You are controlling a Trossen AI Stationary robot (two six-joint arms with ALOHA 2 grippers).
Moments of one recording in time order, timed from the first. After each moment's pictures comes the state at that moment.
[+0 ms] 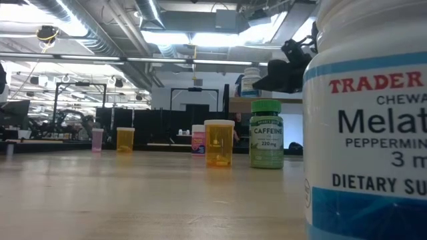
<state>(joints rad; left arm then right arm) 0.04 1.53 1.85 -1.01 -0.40 0.19 -0.34 1.47 0.41 1.02 0.32 -0.12</state>
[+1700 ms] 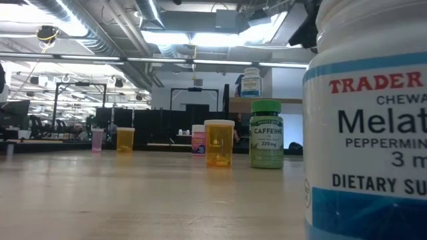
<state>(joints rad) -0.07 1.53 1.85 -1.19 -0.40 -0.05 0.34 1.11 0.82 -0.40 0.45 -0.26</state>
